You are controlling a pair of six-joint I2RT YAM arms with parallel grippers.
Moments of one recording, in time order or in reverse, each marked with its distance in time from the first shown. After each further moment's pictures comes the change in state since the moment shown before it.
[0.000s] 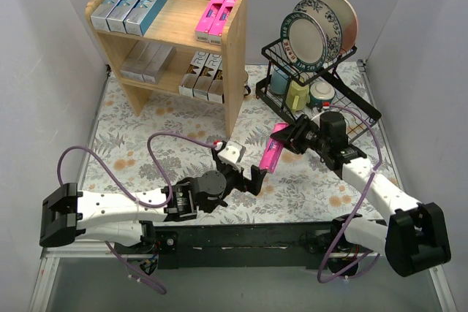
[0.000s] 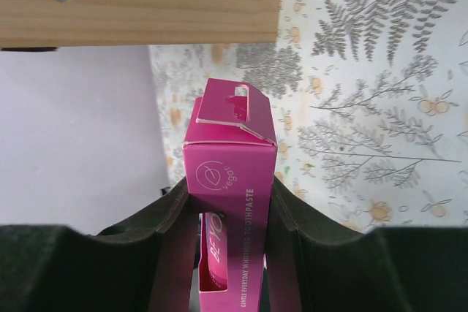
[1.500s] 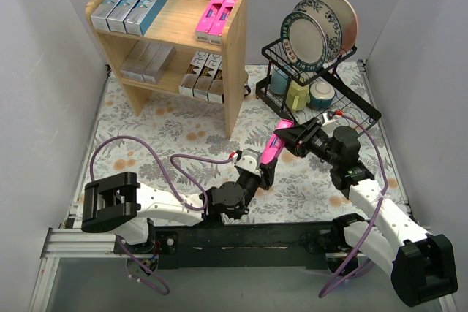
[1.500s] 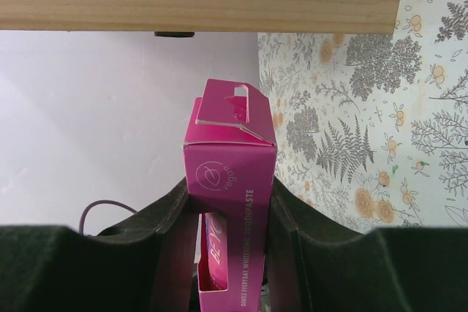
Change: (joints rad) left arm -0.097 0.387 0.019 0.707 -0.240 0.207; right arm -0.015 -0.251 -0.189 0.282 -0.051 0.361
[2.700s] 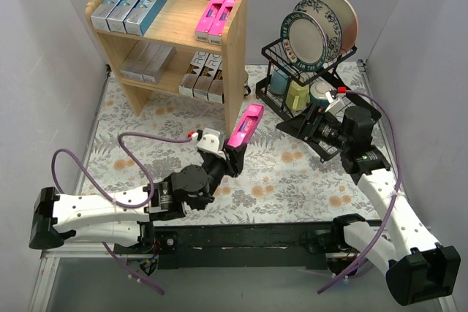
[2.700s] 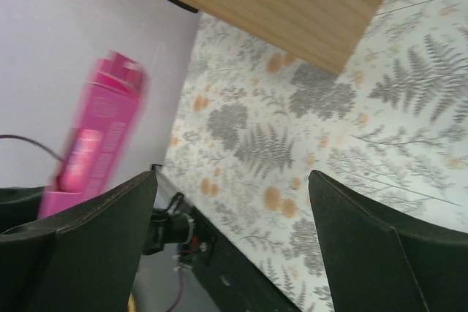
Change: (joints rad) left arm 0.042 -0.489 0.048 -0.660 -0.032 -0.102; right arm -0.078 0.010 0.261 -0.330 -0.147 -0.511
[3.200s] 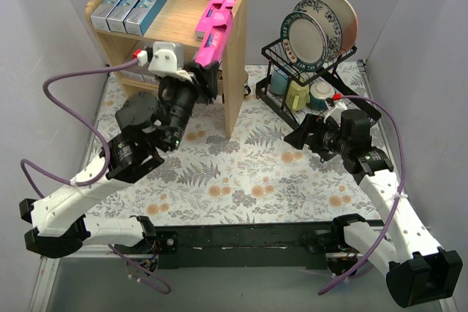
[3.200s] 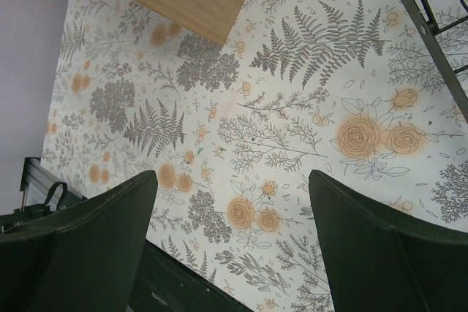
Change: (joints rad) left arm 0.239 0.115 0.771 -0.374 0.146 0.201; right arm -0.001 -0.019 0.063 -0.348 0.217 -0.386
